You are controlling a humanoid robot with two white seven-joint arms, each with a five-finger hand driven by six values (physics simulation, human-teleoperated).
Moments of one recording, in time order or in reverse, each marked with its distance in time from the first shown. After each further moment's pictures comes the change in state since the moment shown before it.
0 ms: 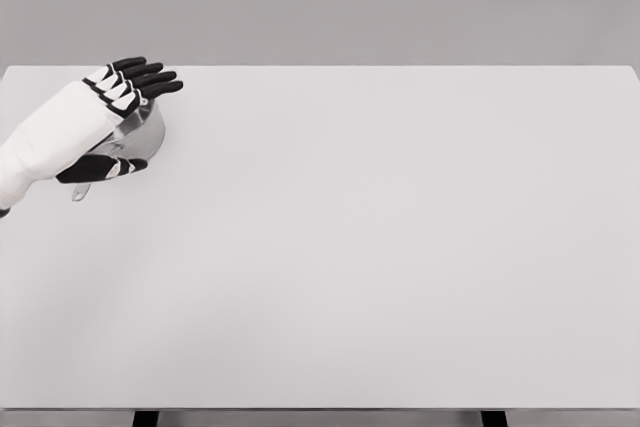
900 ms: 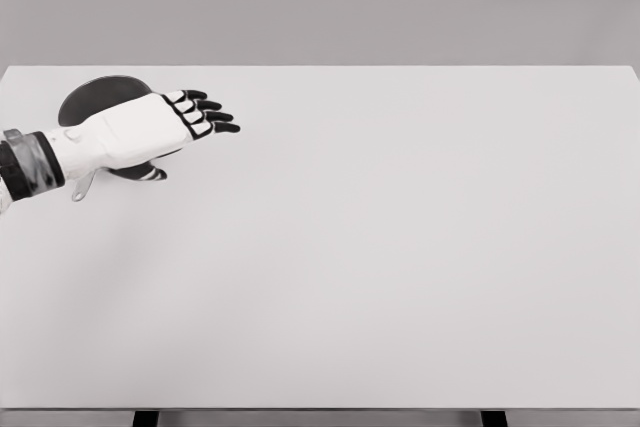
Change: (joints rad) left arm -0.255 -0.080 -0.153 0.070 -0.199 -0.002 -0.430; right arm 0.000 0.000 0.000 0.000 0.000 0.000 0.000
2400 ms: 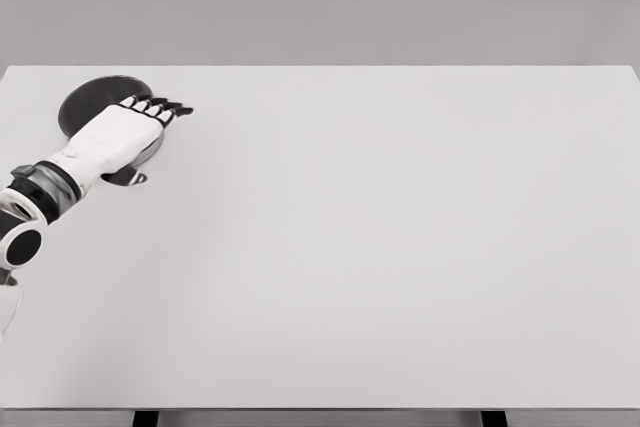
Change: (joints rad) left arm 0.156 -0.187 0.137 0.014 -0.313 0.338 0.087; right arm 0.000 0.000 0.000 0.000 0.000 0.000 0.000
